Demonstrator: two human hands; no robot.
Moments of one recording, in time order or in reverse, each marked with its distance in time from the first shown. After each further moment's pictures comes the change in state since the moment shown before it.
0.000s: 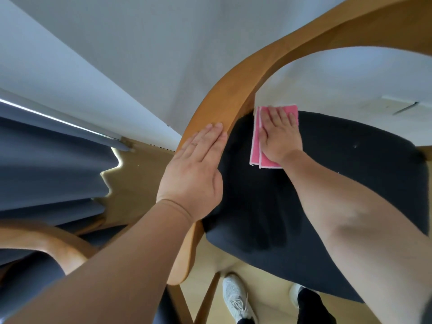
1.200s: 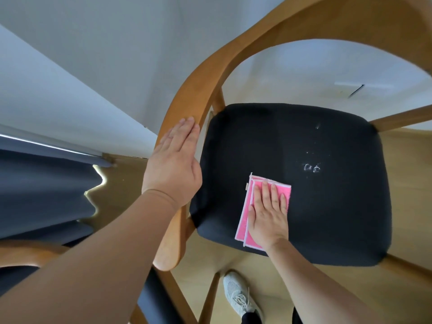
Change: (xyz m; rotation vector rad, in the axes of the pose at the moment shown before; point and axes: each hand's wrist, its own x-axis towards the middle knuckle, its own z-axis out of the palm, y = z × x) left_hand -0.001 0.005 -0.004 0.010 -0.058 -0.038; right_hand -0.218 -0.050 0.096 0.138 -0.039 0.298
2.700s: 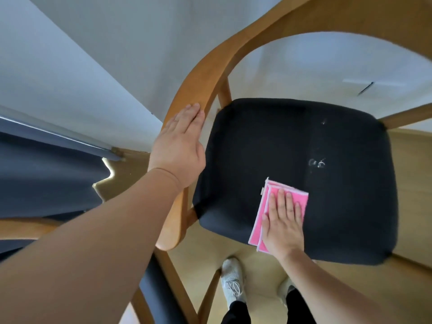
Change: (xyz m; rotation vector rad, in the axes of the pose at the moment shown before) left_hand 0.001 0.001 -0.001 0.055 0.014 -0.015; right_hand -0.036 0.029 0.016 0.010 0.048 0.009
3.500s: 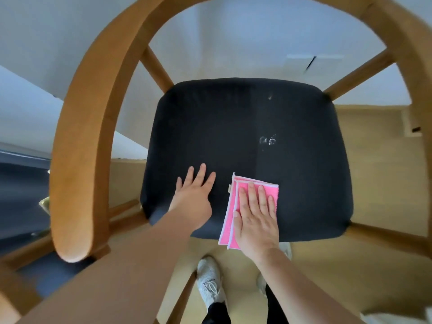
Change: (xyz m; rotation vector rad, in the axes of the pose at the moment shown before) left_hand -0.058 0.099 0.165 0.022 -0.655 0.048; right_hand -0.029 0.037 0.011 0.036 0.120 -0.010
